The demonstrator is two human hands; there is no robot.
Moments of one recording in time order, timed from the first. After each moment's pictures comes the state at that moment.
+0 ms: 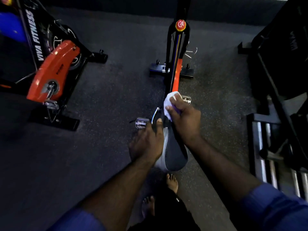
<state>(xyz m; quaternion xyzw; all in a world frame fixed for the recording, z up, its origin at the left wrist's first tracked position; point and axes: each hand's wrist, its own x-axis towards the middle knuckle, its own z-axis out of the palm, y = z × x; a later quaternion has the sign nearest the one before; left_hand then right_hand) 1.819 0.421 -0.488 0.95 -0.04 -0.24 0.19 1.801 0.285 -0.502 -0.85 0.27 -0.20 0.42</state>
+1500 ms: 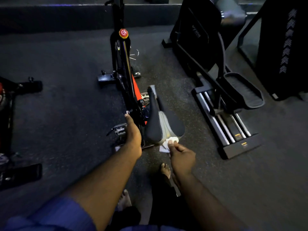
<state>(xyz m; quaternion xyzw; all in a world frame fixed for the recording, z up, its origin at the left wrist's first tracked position) 1.871 0.510 -0.474 0.66 0.15 -0.48 0.55 1.702 0.505 -0.507 -0.47 0.69 -0.31 0.45</state>
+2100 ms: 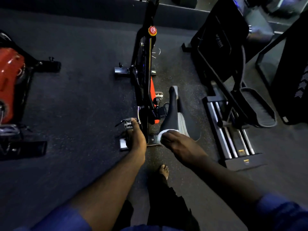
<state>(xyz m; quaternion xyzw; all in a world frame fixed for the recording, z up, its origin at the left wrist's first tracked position) 1.883 0.562 -0.501 0.72 0.16 -0.36 0.57 1.731 0.462 -0.464 -0.99 0.08 0.05 0.09</state>
